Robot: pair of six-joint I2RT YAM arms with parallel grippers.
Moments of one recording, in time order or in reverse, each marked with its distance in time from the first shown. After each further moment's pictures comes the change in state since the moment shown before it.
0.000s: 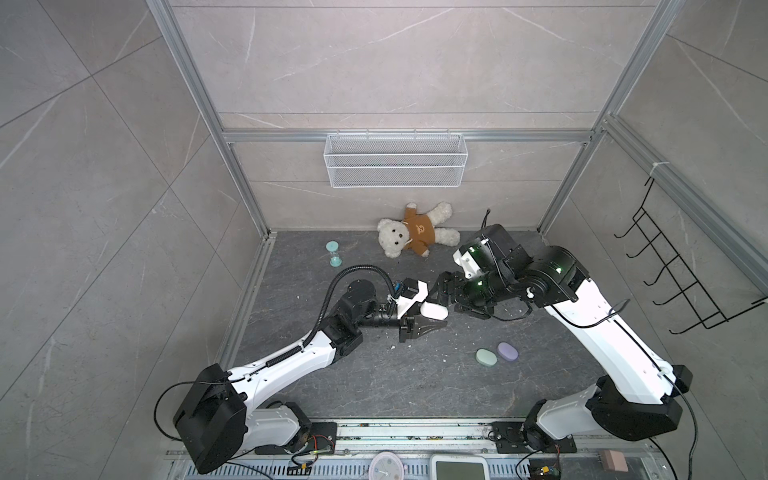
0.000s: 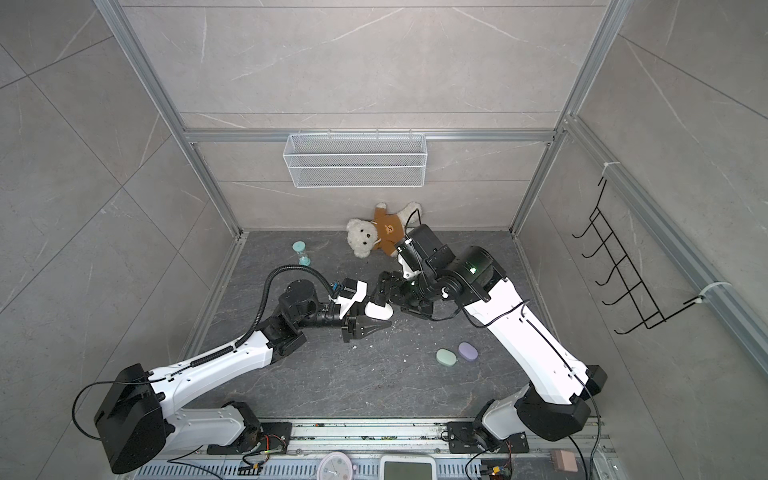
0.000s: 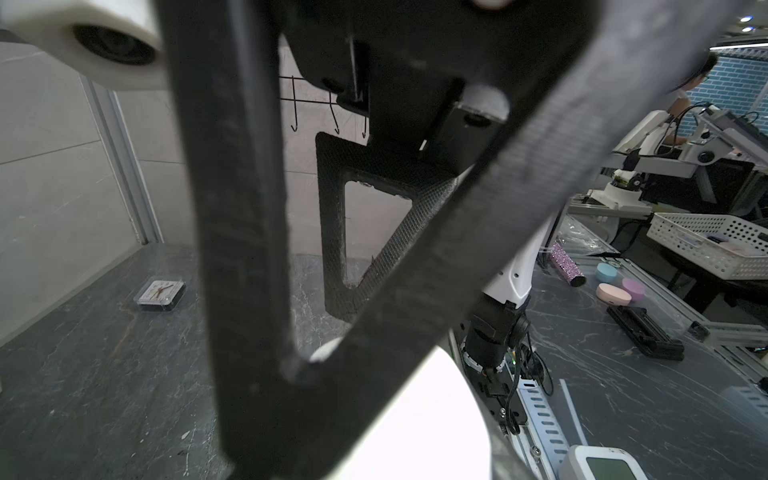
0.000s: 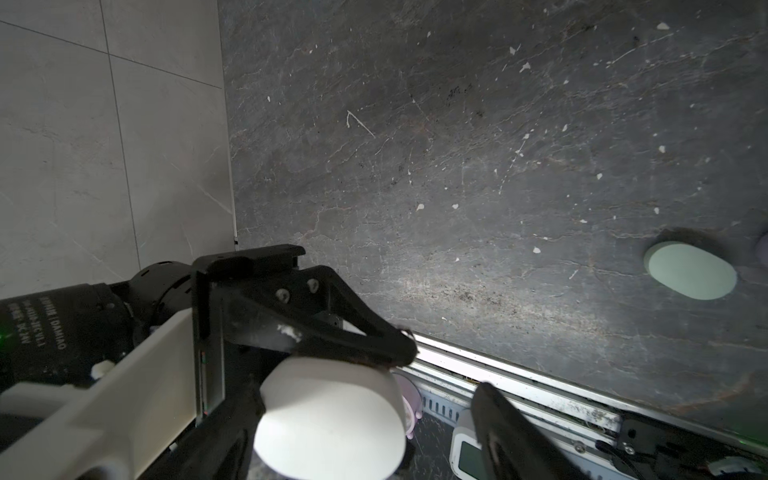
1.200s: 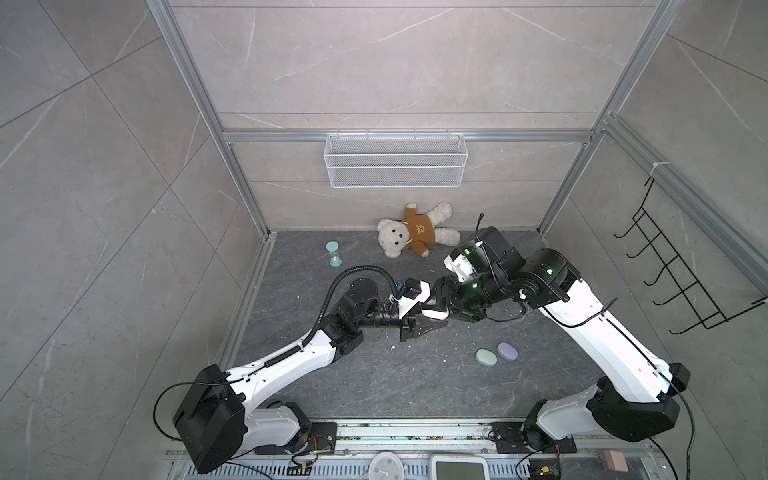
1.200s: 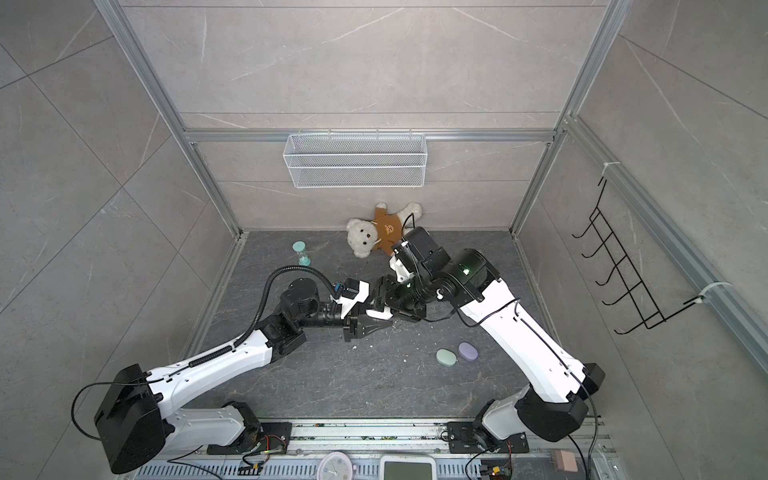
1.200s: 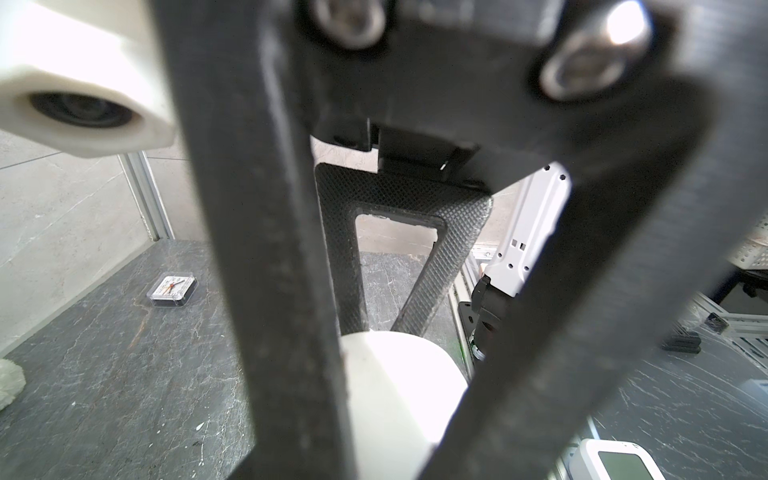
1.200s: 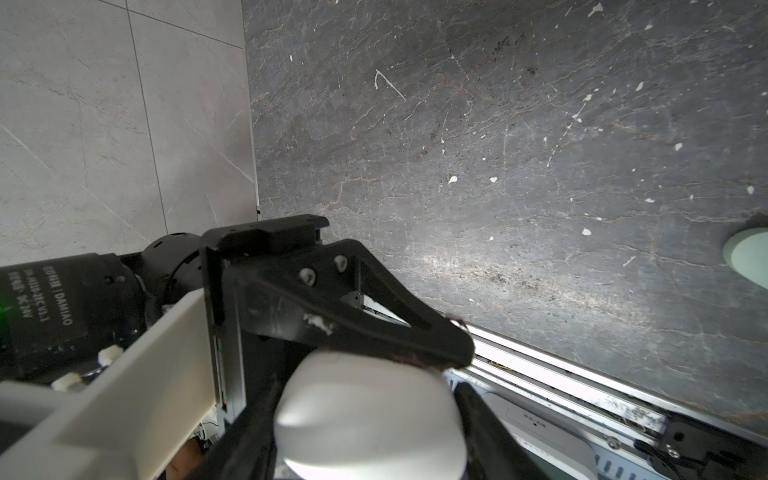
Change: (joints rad) left arm -0.006 0.000 0.026 -0.051 -0.014 0.039; right arm 0.000 -0.003 -0.046 0.043 -0.101 -0.003
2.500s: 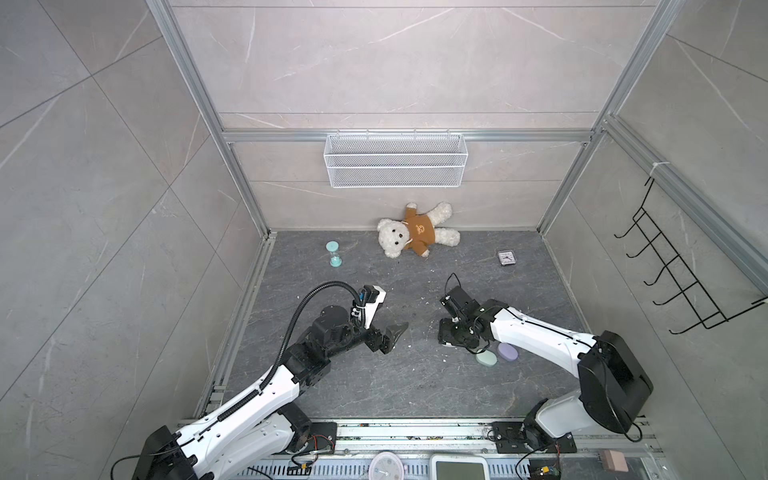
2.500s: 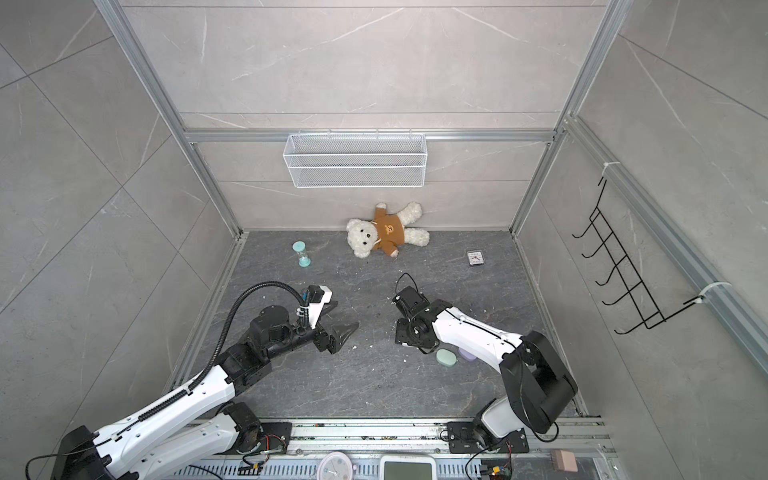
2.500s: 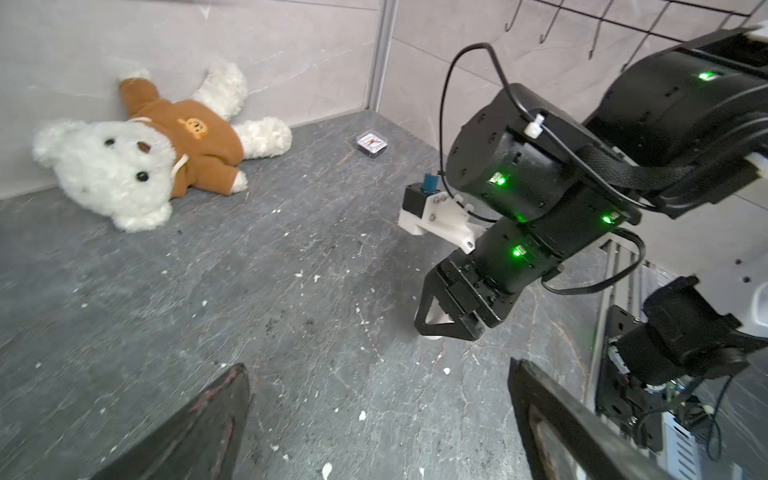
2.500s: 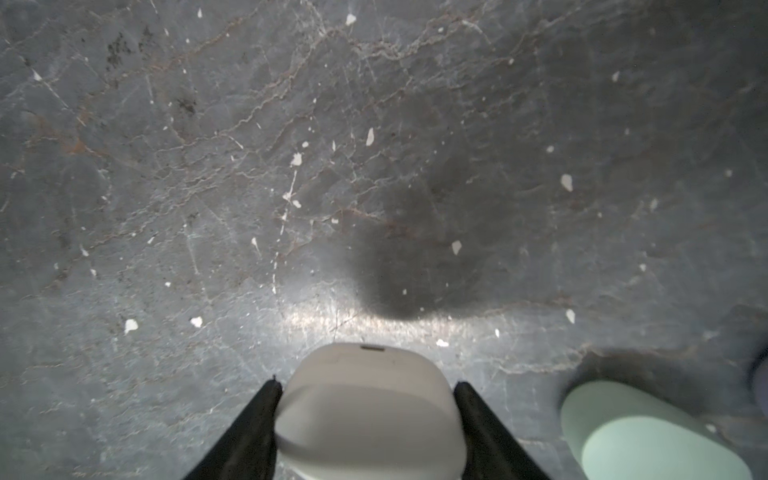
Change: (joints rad) left arm 0.092 -0.375 -0.271 -0.338 -0.572 -0.165; right arm -0.111 0.063 -0.912 0.682 0.338 -0.137
